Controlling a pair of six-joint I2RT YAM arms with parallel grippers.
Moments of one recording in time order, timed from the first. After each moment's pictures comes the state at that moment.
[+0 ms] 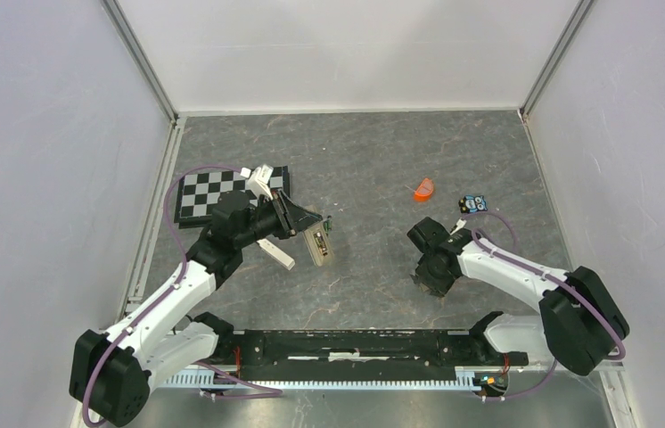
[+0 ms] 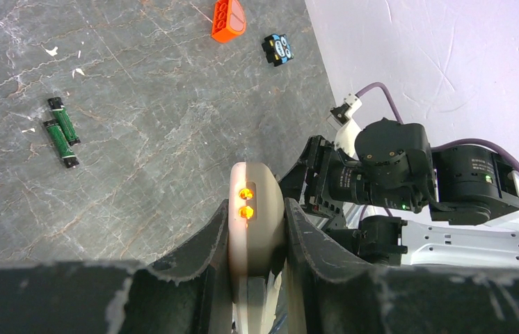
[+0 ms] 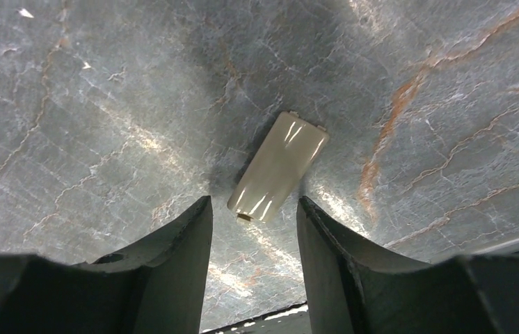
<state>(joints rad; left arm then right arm) -0.46 0.95 0.60 0.08 0.42 -0.80 0.62 1.26 0.63 -0.79 0.20 1.29</state>
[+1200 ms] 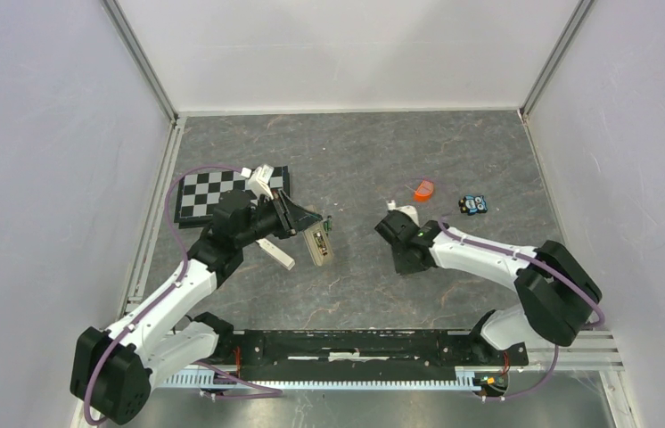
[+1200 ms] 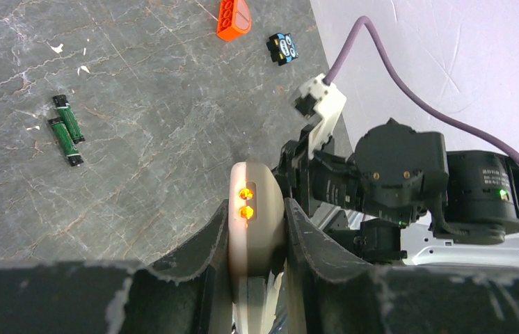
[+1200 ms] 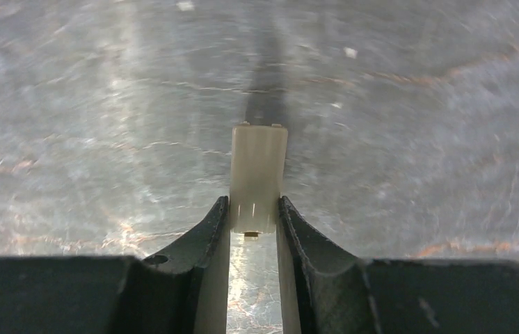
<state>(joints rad) -0.45 0.96 0.60 0.08 0.42 -0.80 0.76 1.44 0.78 -0.65 0.30 0.63</state>
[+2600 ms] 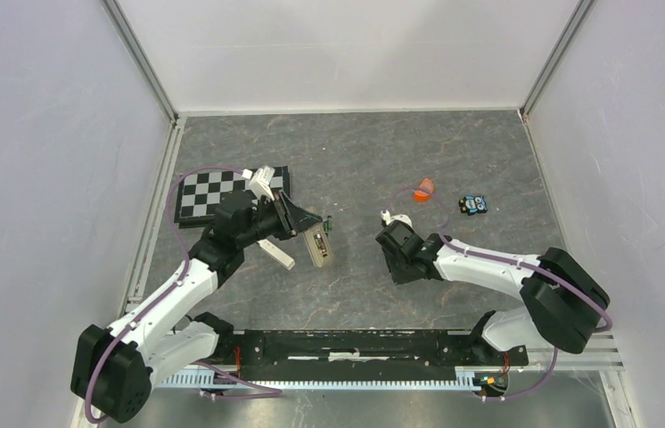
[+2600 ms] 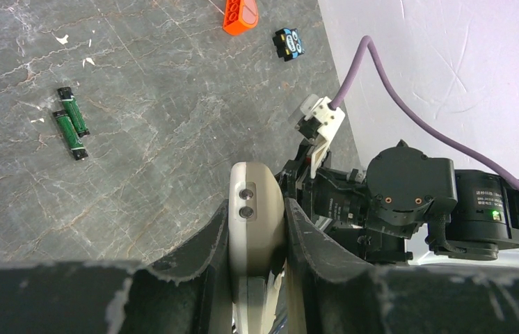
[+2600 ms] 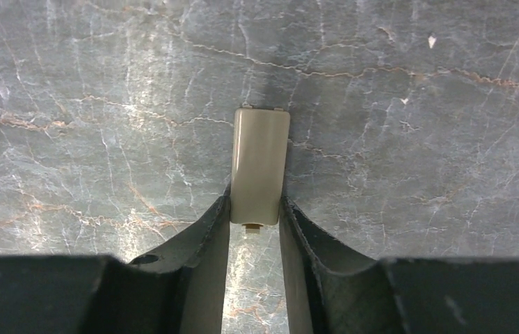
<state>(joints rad) -0.45 0.97 0.59 0.08 0.42 -0.80 0.85 1.40 0.69 -0.48 0.22 0.53</state>
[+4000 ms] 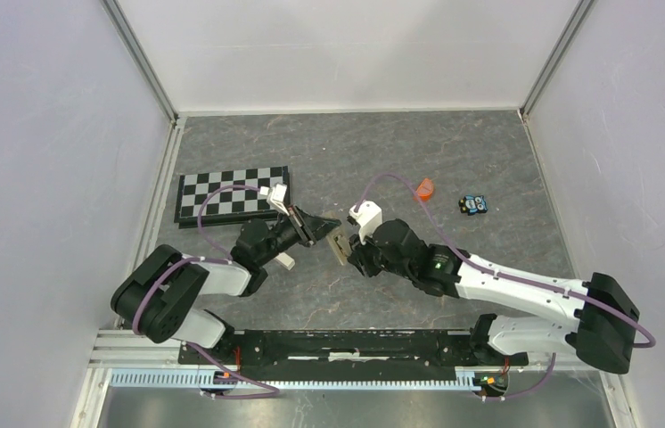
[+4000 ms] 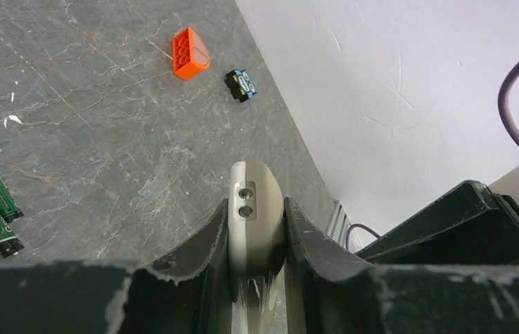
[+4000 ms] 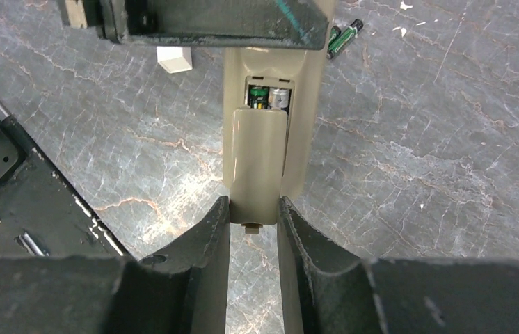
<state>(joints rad) -0.56 1.44 0.30 1.16 0.34 -0.95 1.05 1.17 0.74 -0.15 0.15 0.24</state>
